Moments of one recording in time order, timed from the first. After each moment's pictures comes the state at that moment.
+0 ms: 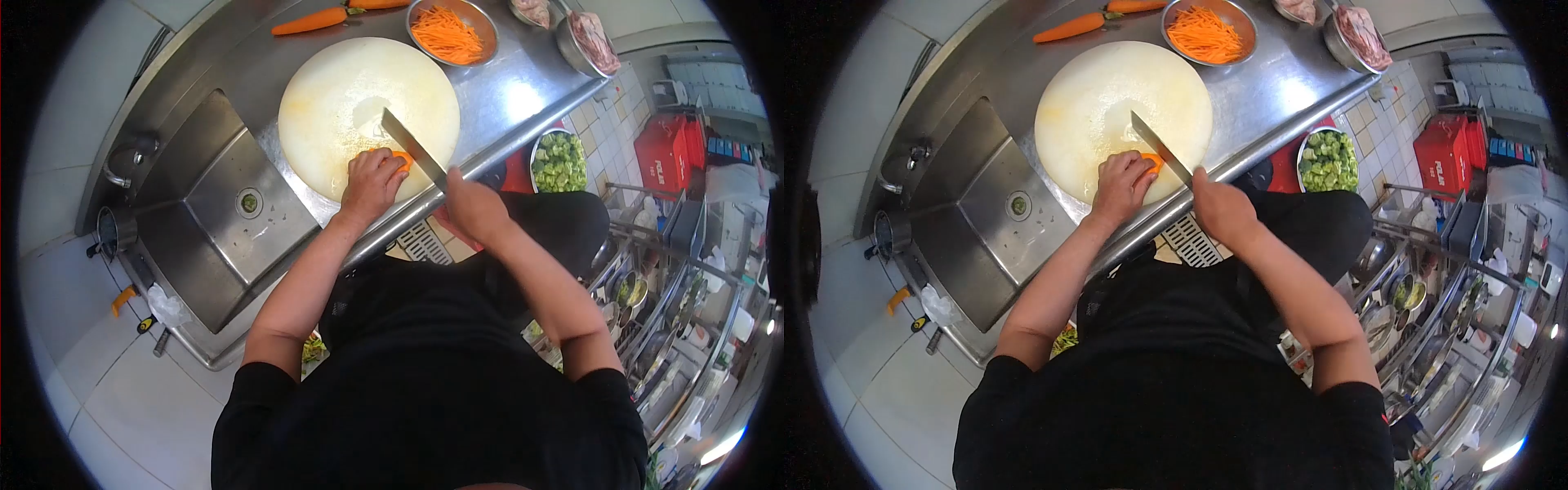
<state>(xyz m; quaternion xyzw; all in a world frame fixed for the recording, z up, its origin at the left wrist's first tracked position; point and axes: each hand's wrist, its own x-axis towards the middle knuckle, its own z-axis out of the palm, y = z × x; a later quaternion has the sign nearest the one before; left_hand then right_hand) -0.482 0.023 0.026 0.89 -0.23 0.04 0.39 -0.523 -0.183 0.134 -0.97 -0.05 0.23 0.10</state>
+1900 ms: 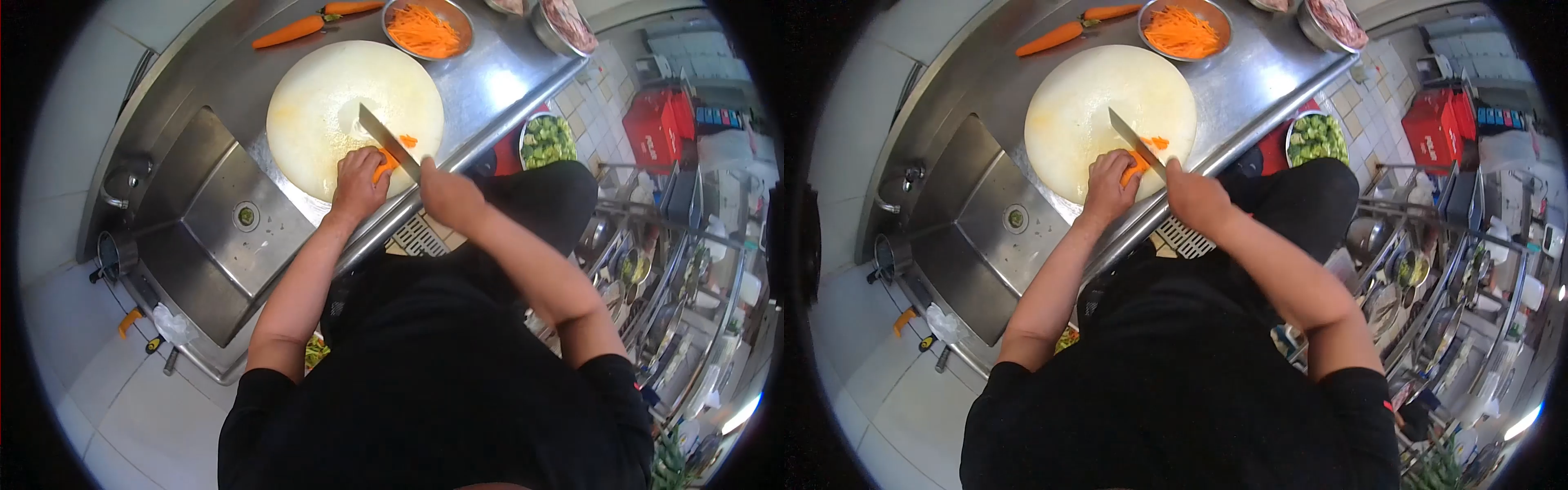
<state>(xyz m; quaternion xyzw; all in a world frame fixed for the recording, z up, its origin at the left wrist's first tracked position) -0.477 0.030 0.024 0.87 -0.25 0.02 0.43 -0.517 -0.152 0.140 -0.96 -0.02 0.25 0.14</state>
